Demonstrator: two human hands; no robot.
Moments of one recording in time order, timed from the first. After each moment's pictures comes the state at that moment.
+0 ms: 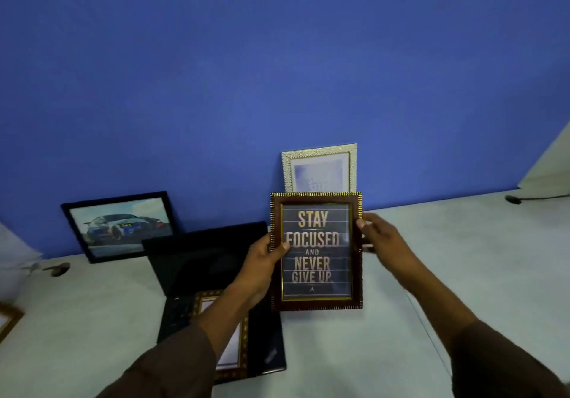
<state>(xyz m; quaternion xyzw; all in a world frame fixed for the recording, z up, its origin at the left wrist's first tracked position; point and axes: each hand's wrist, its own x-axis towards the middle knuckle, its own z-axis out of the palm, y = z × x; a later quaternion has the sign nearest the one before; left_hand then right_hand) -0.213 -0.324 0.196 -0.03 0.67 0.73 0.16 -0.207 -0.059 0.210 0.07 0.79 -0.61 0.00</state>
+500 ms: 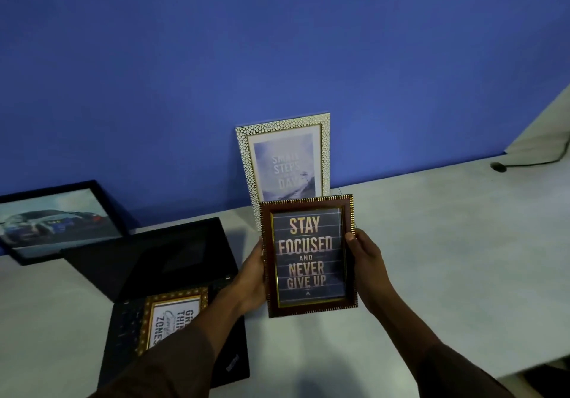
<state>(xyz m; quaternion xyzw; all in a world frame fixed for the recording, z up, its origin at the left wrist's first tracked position) -0.271 -0.245 0.113 -0.18 0.52 0.76 0.35 -0.227 -0.021 0.118 0.20 0.70 -0.69 -0.01</state>
